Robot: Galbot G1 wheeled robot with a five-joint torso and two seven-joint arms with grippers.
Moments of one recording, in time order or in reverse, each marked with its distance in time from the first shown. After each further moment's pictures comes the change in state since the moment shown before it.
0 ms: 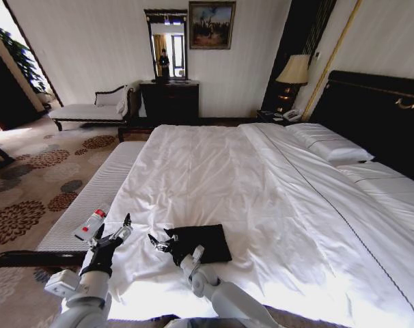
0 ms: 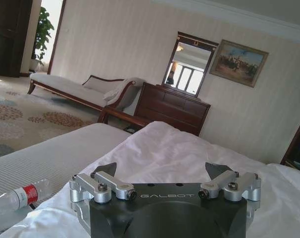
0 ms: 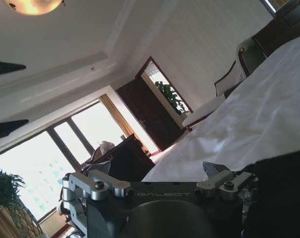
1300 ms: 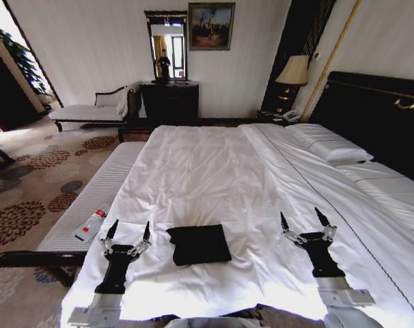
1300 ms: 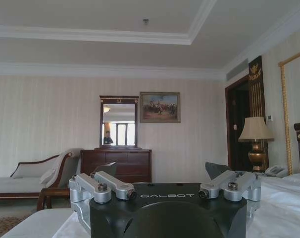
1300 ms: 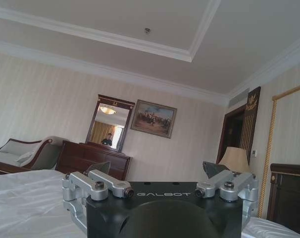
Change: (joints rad) left arm 0.164 0.001 0.117 0.063 0.410 -0.507 0.286; right arm -0.903 -0.028 1.242 0.860 -0.672 0.061 0.202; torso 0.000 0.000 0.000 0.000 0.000
